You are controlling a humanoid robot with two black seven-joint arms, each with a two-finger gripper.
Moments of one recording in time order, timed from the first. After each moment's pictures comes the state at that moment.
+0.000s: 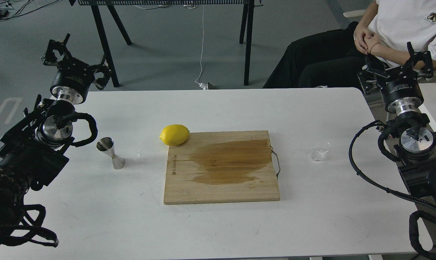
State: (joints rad) left arm -0.84 0.26 -0.80 -0.36 -0.24 -0.49 -0.33; right arm 0.67 -0.28 1.24 0.51 0.08 0.49 0.19
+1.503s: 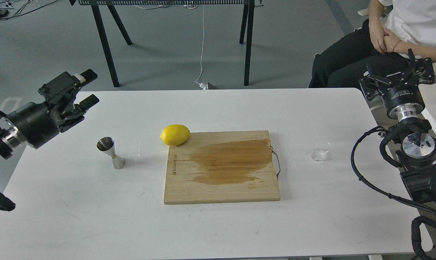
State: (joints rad) left arm -0.34 1.00 -0.79 -1.45 0.85 -0.18 -0.48; right arm 0.64 -0.29 1.24 0.52 0.08 0.49 0.19
